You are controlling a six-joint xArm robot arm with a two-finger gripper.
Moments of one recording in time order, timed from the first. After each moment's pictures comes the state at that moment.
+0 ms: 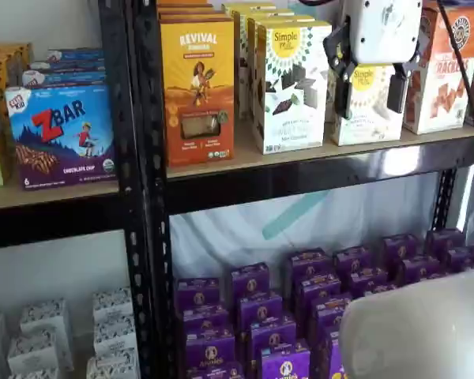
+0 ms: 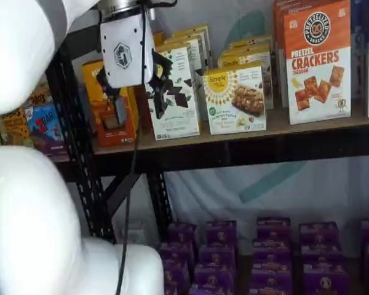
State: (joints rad) arm 0.01 -0.84 -1.15 0.04 2.00 0.03
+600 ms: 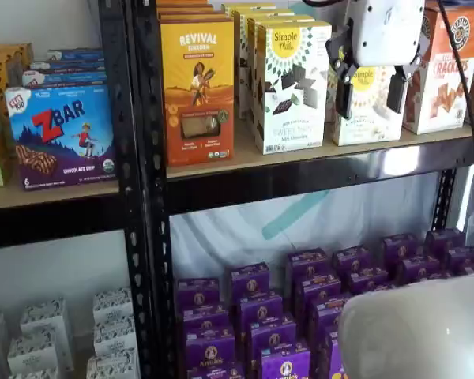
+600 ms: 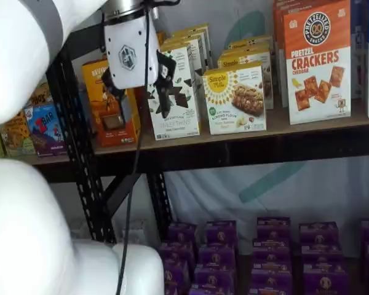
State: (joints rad) arm -0.04 -0.88 -1.11 0.04 1.92 -0.02
